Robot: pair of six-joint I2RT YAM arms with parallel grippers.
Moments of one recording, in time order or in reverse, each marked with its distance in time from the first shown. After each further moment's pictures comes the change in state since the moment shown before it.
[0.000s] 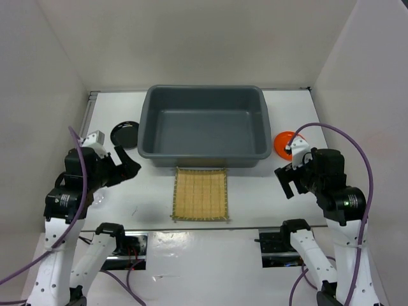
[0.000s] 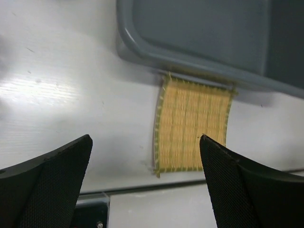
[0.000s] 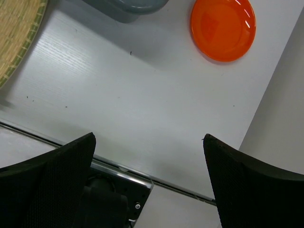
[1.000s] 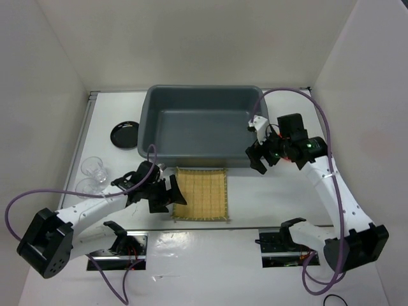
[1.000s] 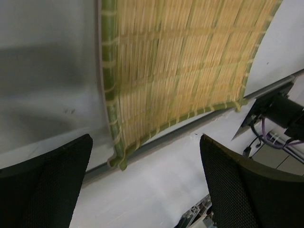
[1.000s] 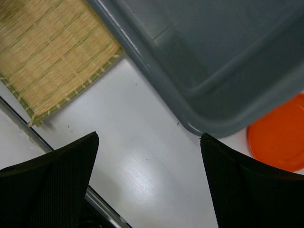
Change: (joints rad) left arm -0.472 0.409 -0.534 0.527 0.285 -0.397; right arm 0.156 0.435 0.049 0.262 -0.272 -0.058
